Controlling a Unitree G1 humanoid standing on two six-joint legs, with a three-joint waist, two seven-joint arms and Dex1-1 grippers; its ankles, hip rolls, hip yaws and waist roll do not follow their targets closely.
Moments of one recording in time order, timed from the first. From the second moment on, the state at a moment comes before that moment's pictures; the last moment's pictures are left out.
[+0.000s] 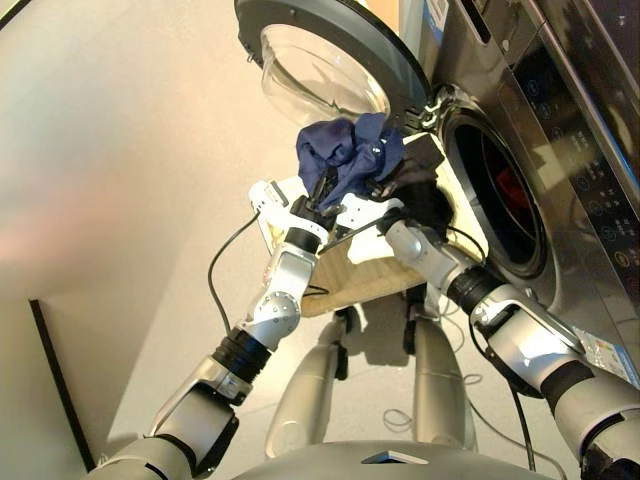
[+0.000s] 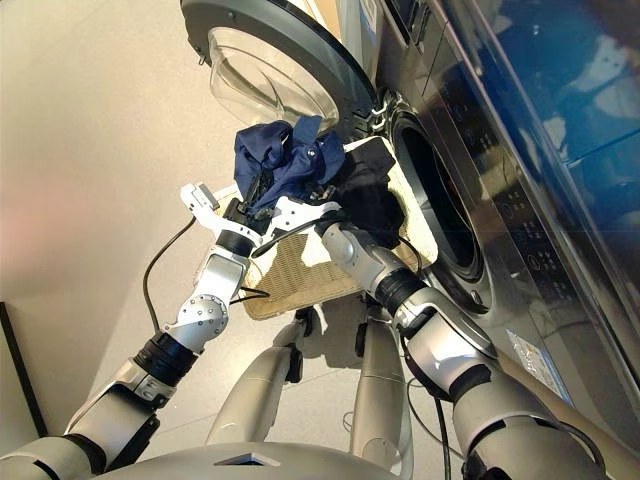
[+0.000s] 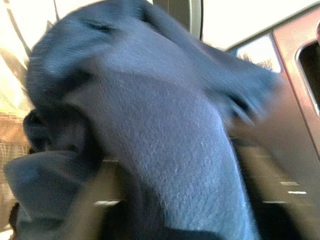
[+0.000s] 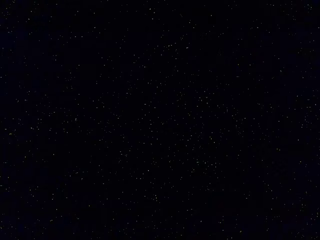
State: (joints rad) left arm -0.43 0.20 -0.52 0.16 -1.32 -0.30 -0.09; right arm -0.85 -0.30 0.71 0.80 -0.29 -0.28 -0.20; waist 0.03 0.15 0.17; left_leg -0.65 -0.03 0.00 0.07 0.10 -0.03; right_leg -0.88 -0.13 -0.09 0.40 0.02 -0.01
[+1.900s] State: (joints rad) left arm -0.26 0.18 -0.18 0.40 -0.92 -0.52 0.20; right arm -1.12 -0.60 0.08 1.13 0.46 -0.36 -0.69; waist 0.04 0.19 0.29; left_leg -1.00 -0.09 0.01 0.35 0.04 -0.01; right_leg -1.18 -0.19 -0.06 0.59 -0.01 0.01
